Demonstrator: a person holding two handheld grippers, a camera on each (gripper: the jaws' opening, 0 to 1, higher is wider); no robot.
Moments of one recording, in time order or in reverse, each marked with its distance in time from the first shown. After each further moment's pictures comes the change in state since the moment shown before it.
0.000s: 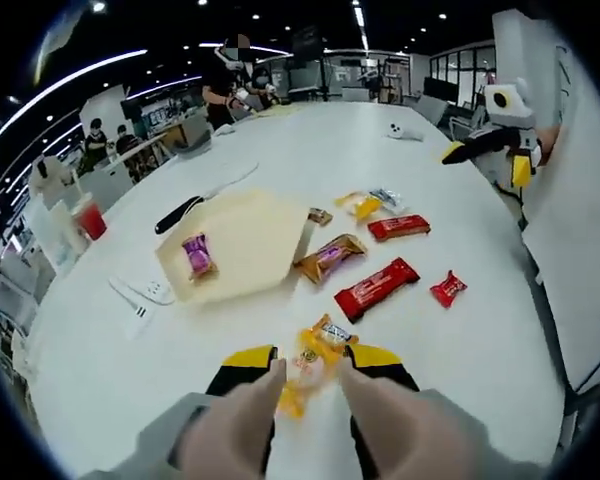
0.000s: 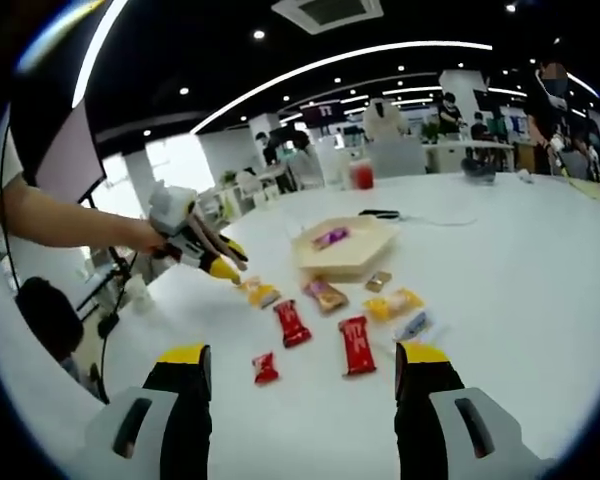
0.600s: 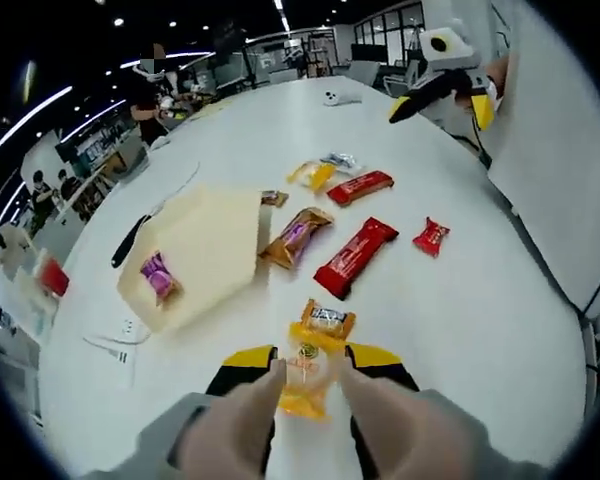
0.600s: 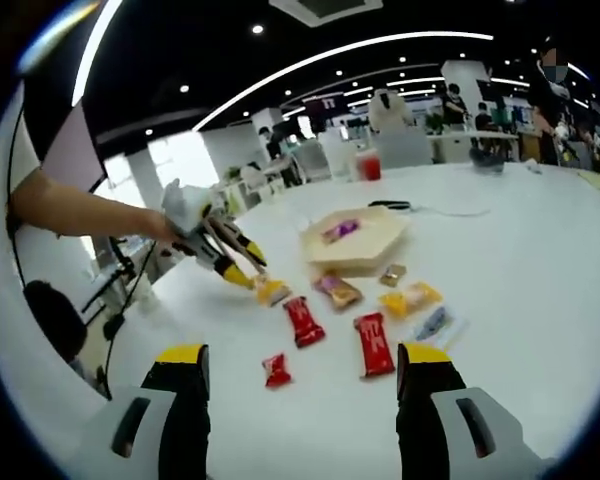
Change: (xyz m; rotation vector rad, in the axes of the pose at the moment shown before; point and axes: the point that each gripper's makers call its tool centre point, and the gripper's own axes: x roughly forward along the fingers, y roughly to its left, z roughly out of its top) left arm 0.022 -0.004 -0.017 0.309 0.092 -0.179; right arm 0.018 0.013 -0.004 0.019 0.030 0.037
